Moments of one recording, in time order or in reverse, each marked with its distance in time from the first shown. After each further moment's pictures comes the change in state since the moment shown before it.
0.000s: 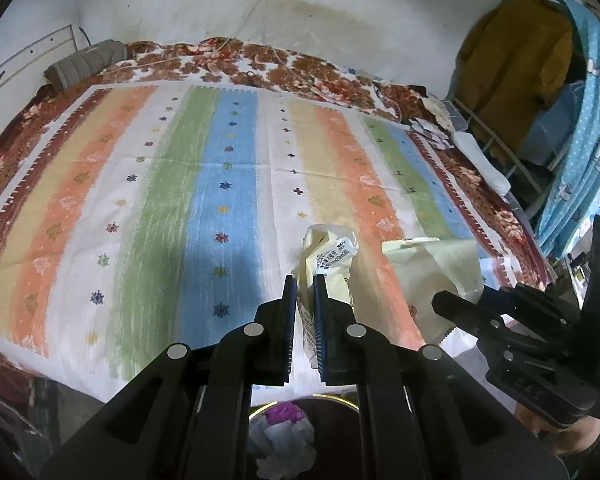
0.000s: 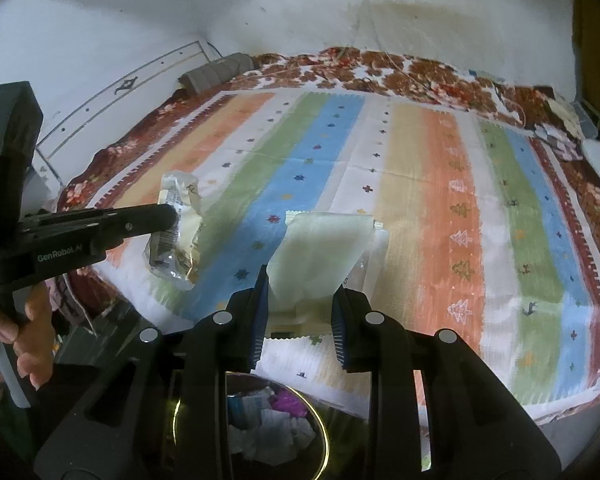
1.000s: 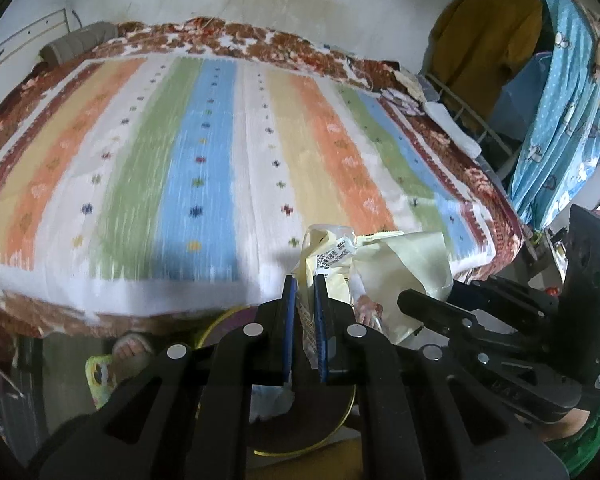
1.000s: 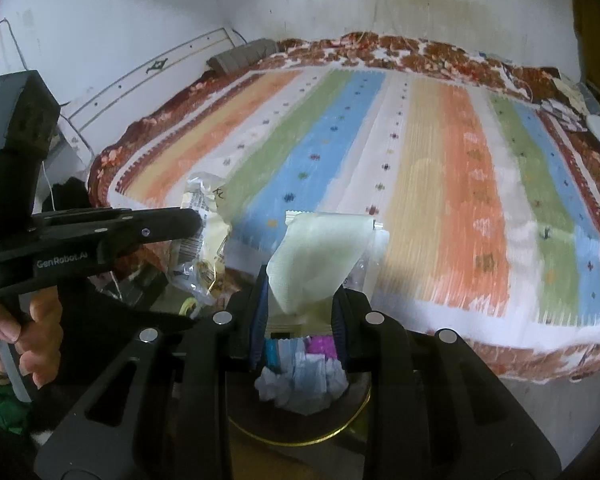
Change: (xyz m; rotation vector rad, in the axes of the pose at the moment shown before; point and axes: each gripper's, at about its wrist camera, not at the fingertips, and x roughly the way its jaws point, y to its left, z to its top) left arm -0.044 -0.023 -0.116 0.010 0.067 -0.059; right arm -0.048 0.044 -0.113 0.014 0.051 0.068
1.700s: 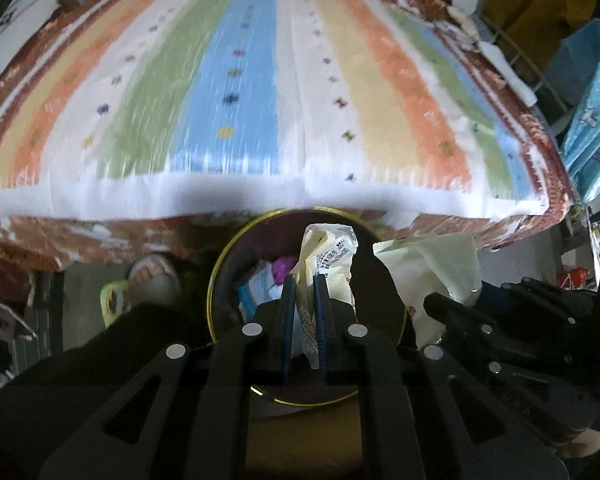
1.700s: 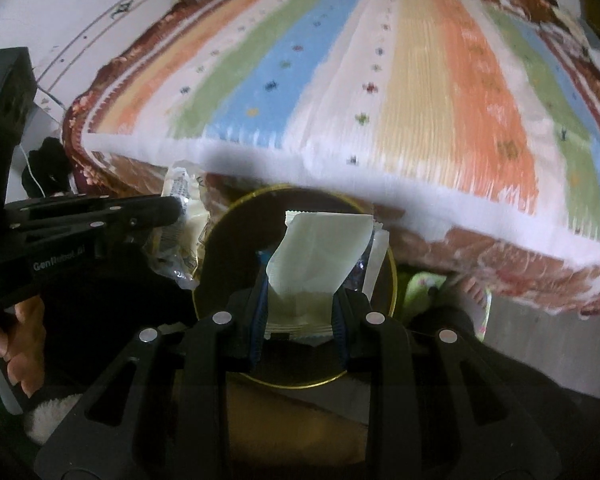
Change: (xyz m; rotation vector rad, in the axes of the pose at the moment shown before) left arm 0.060 0.020 -0.051 -0.068 0.263 0.156; right arm 0.062 -0.005 -0.060 0.100 0.285 -0.025
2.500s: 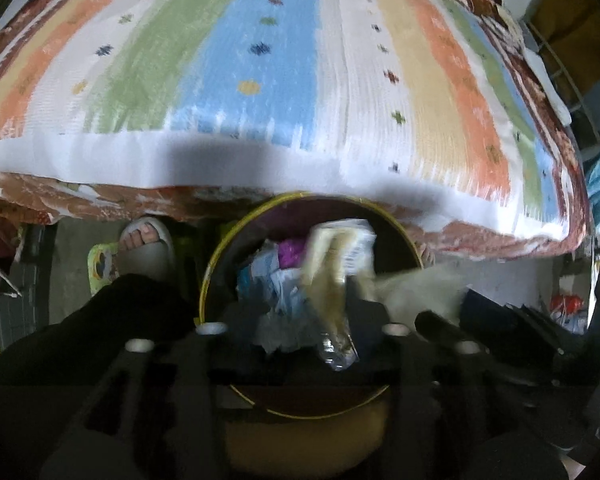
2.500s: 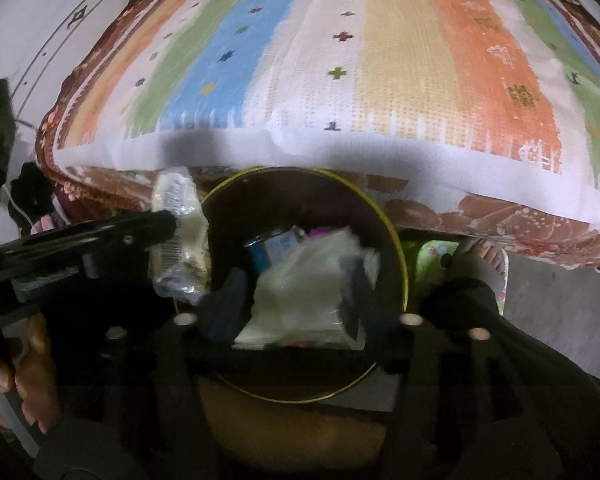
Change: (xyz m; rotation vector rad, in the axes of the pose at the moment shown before) left arm 0.047 0.023 0.017 -0.148 0.102 0.002; right arm 0.050 -0.023 0.015 0.139 0.101 -0.004
